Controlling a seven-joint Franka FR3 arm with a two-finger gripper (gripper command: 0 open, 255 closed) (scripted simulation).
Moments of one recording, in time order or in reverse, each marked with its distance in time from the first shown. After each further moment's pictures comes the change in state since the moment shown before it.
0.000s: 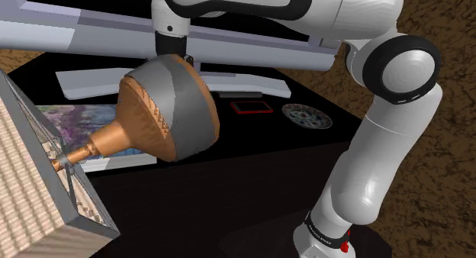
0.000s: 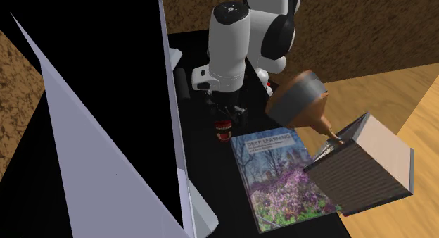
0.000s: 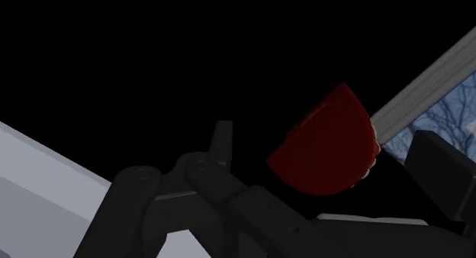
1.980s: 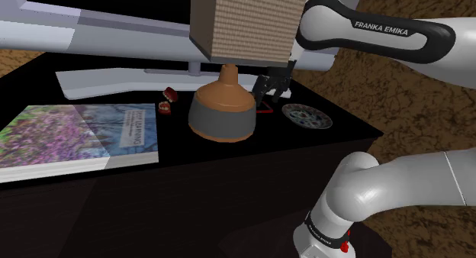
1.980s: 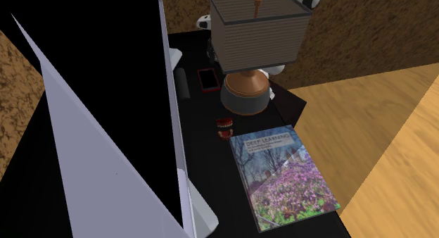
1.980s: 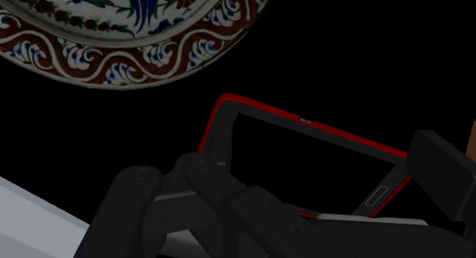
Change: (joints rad) arm -0.173 -0.833 -0.280 -0.799 0.042 0.051 -0.167
